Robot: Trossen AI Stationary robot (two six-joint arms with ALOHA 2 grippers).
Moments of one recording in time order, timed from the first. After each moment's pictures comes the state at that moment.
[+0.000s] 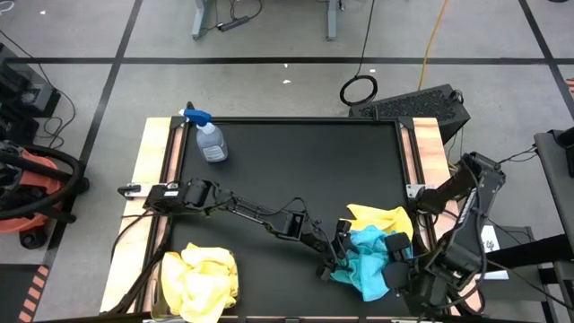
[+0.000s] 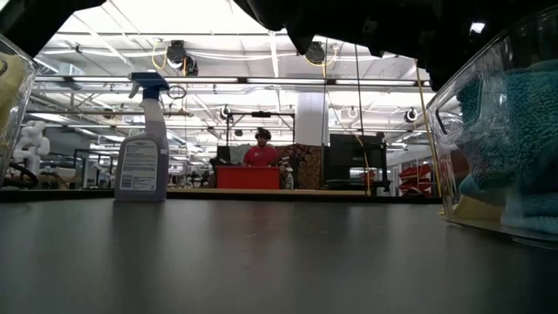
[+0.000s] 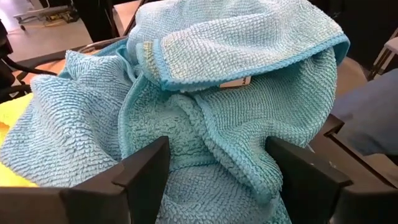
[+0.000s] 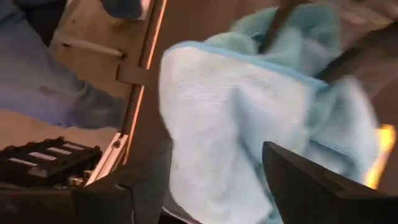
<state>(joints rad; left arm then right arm) -0.25 2.36 1.83 0.14 0.21 0.16 1.00 1.52 1.50 -1.28 0.17 0.76</state>
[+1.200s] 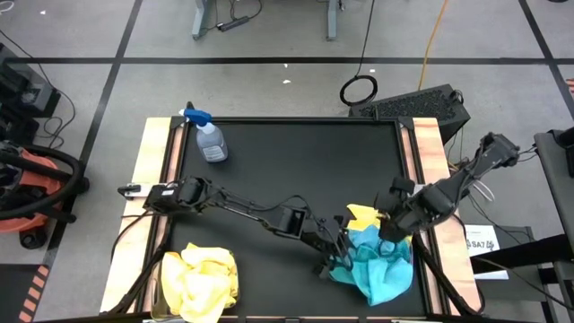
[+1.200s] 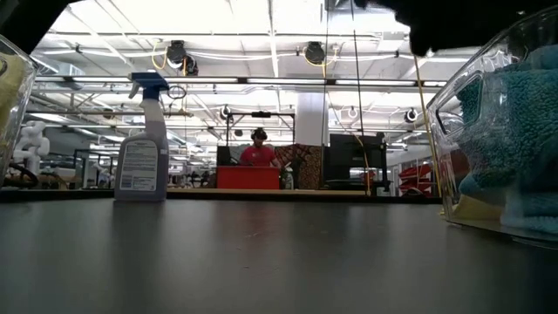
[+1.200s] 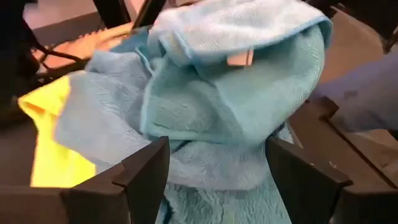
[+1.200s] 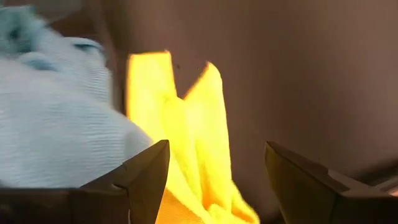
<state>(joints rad) -0.26 2.30 1.96 -0.19 0.14 0.18 0.61 1.11 0.97 -1.30 0.37 0.92</state>
